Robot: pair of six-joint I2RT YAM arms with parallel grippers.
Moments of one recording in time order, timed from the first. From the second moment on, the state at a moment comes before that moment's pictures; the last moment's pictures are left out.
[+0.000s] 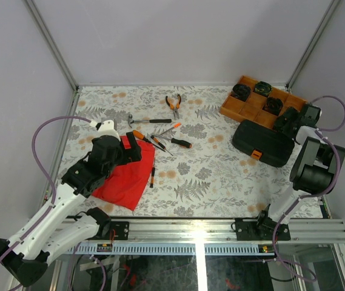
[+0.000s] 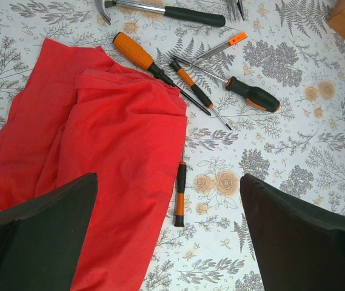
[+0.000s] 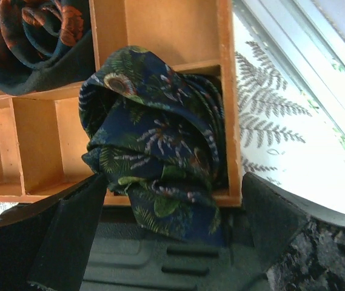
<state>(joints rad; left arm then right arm) -0.59 0.80 0.86 -0.64 -0.36 -0.55 -0.40 1.75 1.07 -0.09 -0.03 0.37</state>
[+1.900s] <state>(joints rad) -0.59 0.81 0.86 -0.64 -0.41 -0.56 -0.06 1.62 1.00 -0.22 -0.26 0.32</state>
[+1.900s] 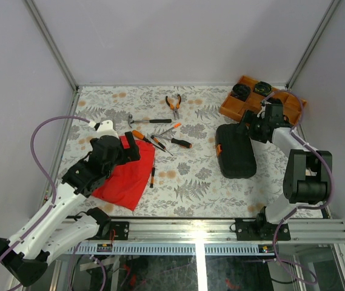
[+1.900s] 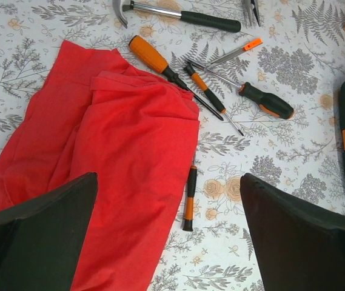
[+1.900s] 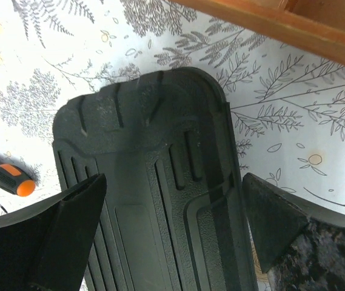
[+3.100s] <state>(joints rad) -0.59 0.84 0.79 -0.65 -0.27 -0.76 0.30 1.35 0.74 -0.31 -0.23 0.26</state>
